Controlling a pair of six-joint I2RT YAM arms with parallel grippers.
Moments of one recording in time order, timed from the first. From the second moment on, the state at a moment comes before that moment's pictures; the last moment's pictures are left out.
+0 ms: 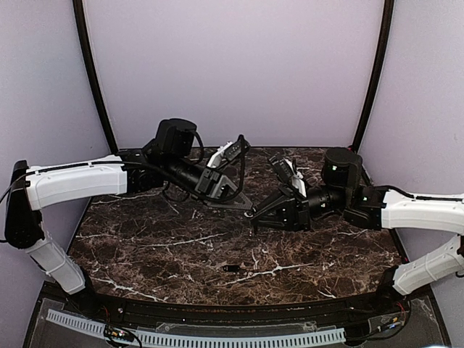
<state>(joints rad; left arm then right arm) -0.88 1.58 1.29 -0.10 1.09 -0.50 0.91 1.22 0.79 0.29 -0.91 0.36</state>
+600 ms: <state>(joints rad) -0.95 1.35 0.89 0.38 0.79 -0.52 0.92 1.15 0.74 0.42 -0.78 0.40</state>
